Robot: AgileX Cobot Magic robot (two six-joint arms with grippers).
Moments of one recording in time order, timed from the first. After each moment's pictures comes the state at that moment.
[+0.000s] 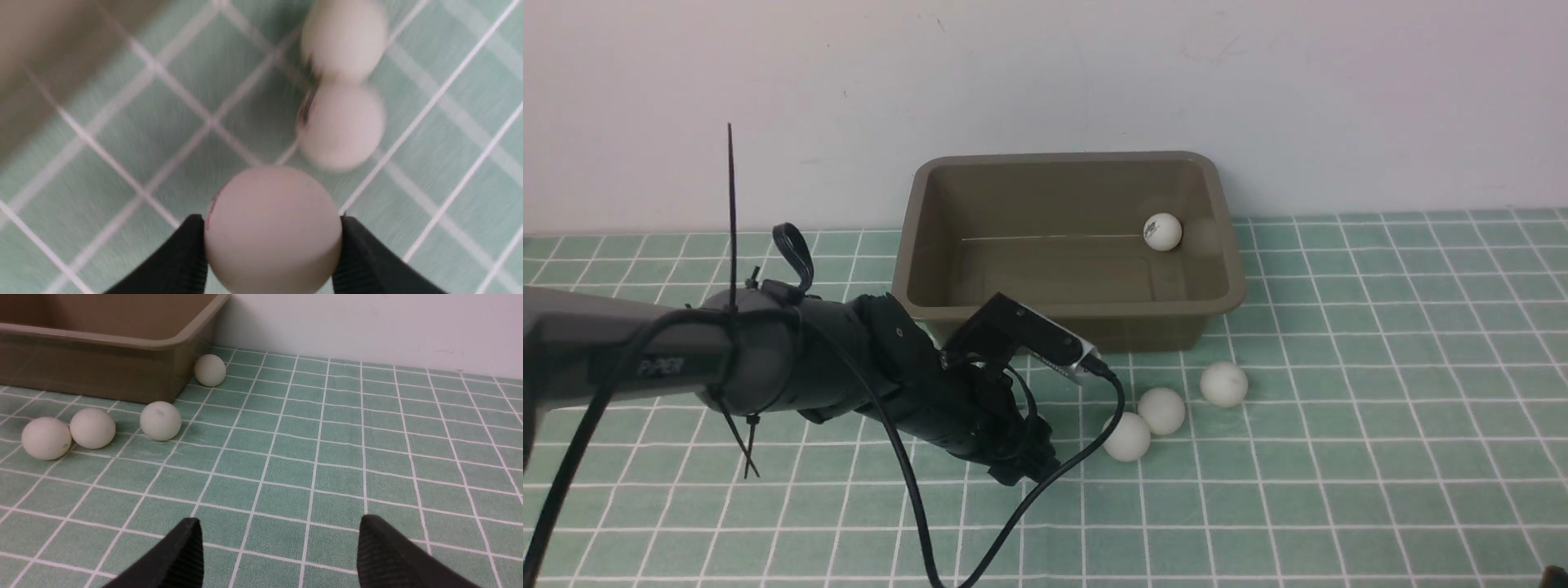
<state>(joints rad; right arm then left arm) 0.08 -0.01 0.01 0.13 0.44 -0.20 -0.47 1.80 -1.03 -0.87 0.39 1.02</state>
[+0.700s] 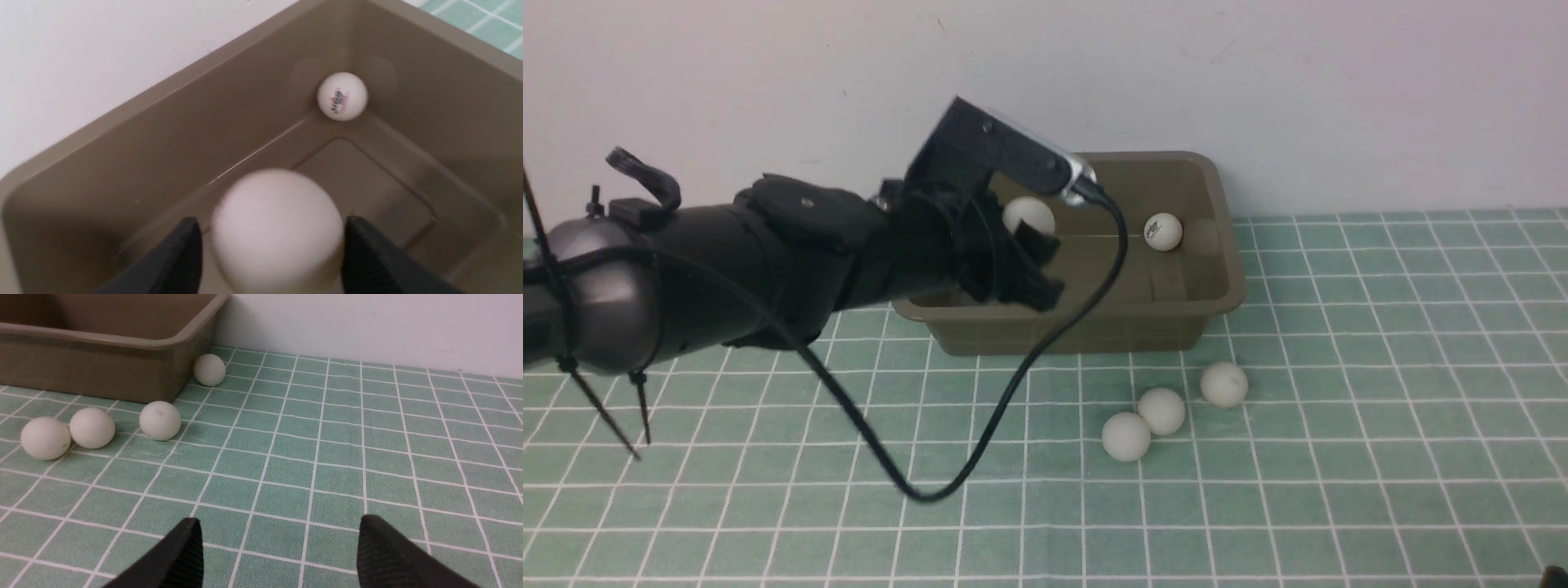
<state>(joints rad) 0.08 -0.01 0.01 0.13 0.44 -0.20 -0.36 1.92 -1.31 -1.55 0.13 1.72</state>
